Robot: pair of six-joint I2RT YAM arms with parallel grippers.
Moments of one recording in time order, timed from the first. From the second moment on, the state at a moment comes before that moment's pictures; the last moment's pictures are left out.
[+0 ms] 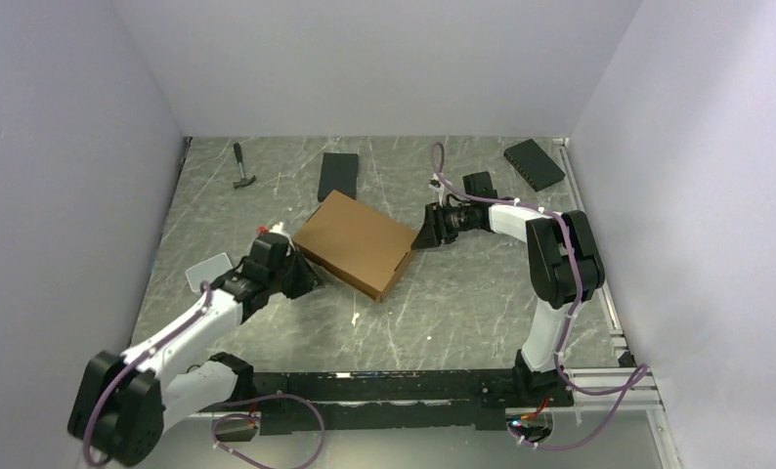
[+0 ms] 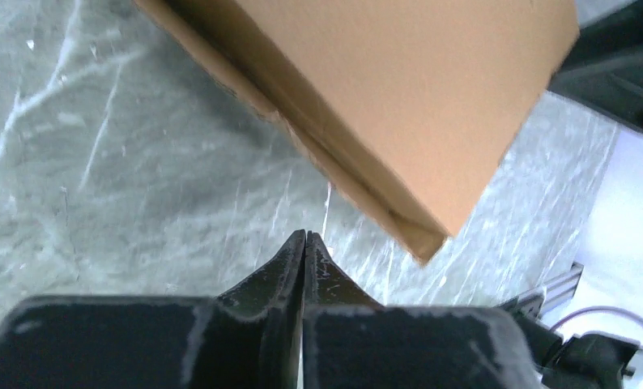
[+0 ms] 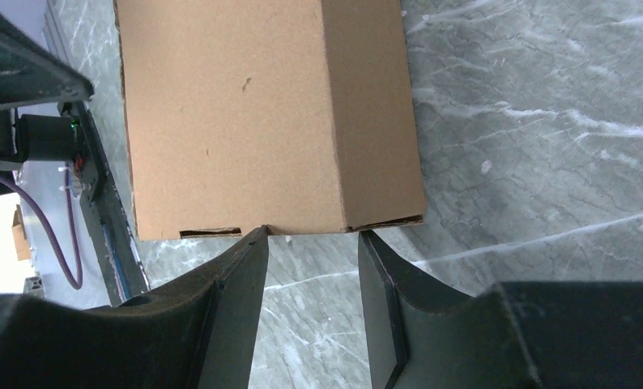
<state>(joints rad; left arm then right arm) -0.43 1.10 0.56 -0.26 0.12 -0.85 0.24 1.88 1.10 -0.21 -0.91 -0.03</state>
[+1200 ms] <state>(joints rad) -0.79 1.67 0.81 0.15 0.18 -1.13 0.29 1.94 1.10 -0.25 -0.87 -0.05</state>
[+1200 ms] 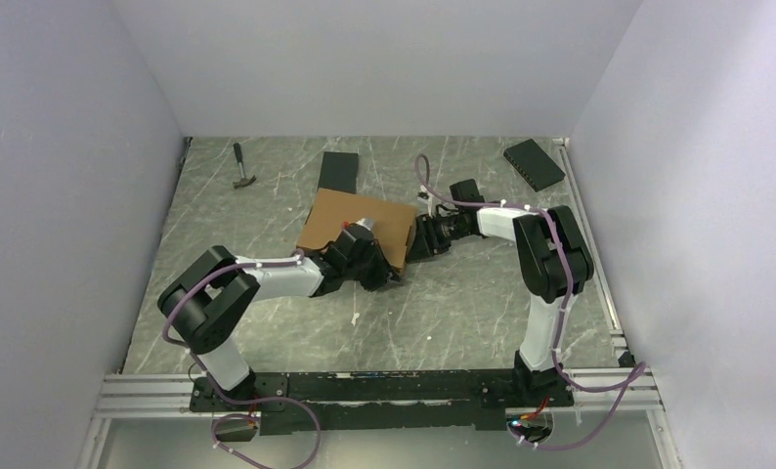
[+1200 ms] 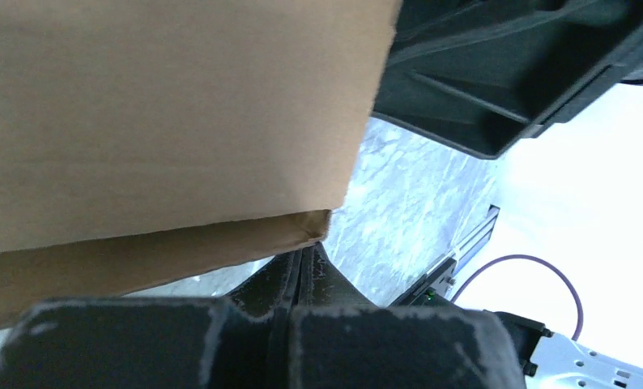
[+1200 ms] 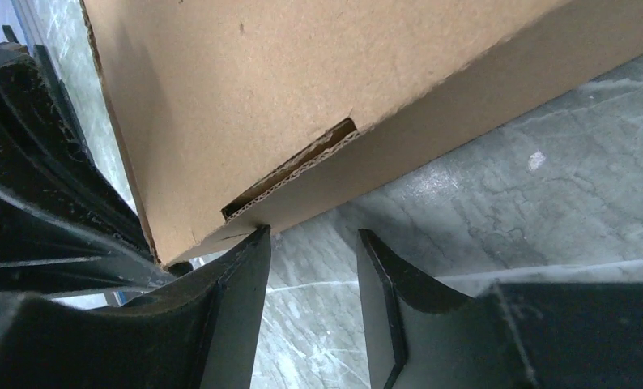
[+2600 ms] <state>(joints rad) -0.25 1.34 0.61 -0.03 0.07 -0.90 0.76 1.54 0.82 -0.08 -0.16 -0.87</state>
